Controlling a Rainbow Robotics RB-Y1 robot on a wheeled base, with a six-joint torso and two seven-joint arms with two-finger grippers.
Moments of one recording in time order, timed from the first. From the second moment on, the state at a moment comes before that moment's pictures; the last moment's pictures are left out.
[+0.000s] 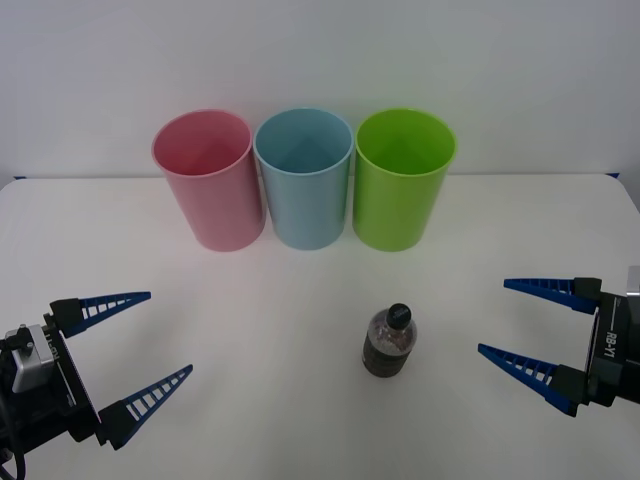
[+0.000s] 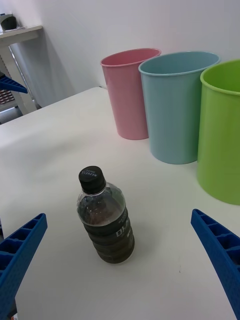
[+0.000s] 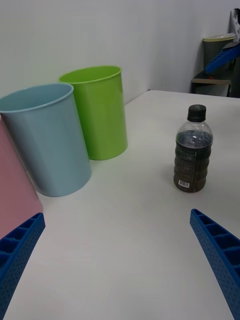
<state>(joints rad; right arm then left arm) 0.23 -0.47 -0.40 -1.95 1.34 -1.33 -0.37 0.51 0.75 0.11 -2.04 -0.96 -0.81 -0.20</state>
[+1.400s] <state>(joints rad) 0.23 -0.47 -0.40 -1.95 1.34 -1.33 -0.37 0.51 0.75 0.11 -2.04 -0.96 -0.81 -0.20</state>
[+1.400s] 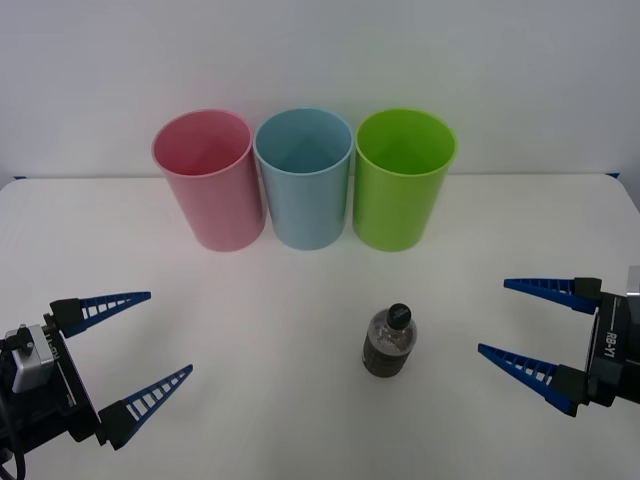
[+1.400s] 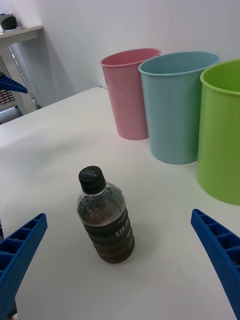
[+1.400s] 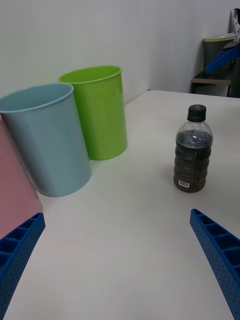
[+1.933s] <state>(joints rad) 0.23 -0.47 -0.40 -1.95 1.34 -1.33 -0.37 0.51 0.75 0.11 -2.04 -0.96 -0.81 -0.20</state>
